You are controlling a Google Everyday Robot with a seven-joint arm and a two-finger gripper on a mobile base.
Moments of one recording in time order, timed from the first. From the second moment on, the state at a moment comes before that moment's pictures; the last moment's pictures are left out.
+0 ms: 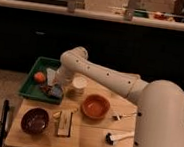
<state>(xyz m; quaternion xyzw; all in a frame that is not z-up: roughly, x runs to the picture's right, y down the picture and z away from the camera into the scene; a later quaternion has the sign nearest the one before) -0.166 0.081 0.803 -0.17 -0.34 -0.45 0.81</state>
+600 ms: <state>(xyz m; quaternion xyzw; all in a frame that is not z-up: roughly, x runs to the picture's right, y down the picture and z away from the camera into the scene) -0.187 0.097 0.796 -0.19 -0.36 -0.48 0.78</state>
